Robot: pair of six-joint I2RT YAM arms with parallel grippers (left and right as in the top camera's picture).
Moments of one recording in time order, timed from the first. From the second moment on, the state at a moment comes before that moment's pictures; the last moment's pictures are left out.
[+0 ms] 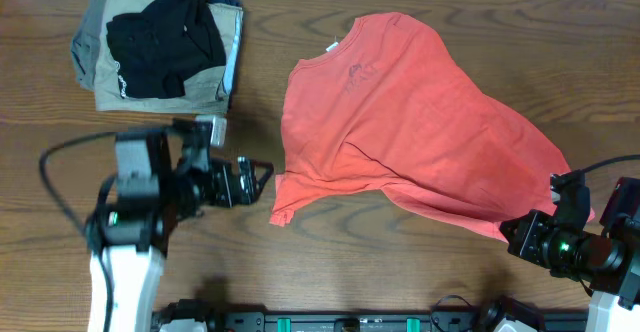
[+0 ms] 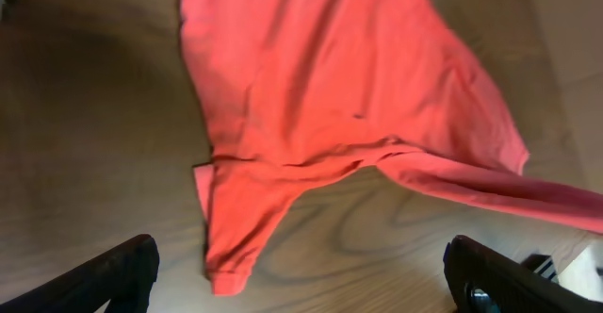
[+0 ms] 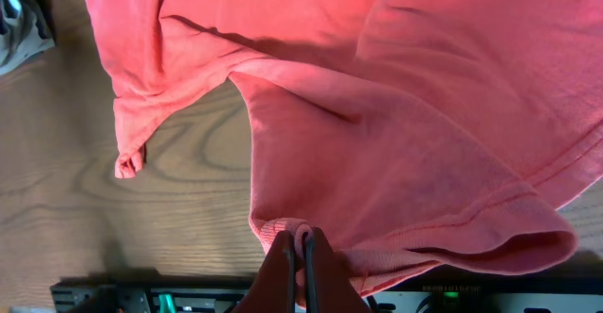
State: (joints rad) left arm 0.04 1.04 0.87 -0.83 0.64 -0.10; right arm -0.46 0.84 1.03 -1.50 -0.48 -0.02
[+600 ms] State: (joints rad) left arm 0.01 1.55 0.87 -0.81 0.39 -0.24; right arm -0.46 0.84 1.03 -1.48 -0.48 -0.04
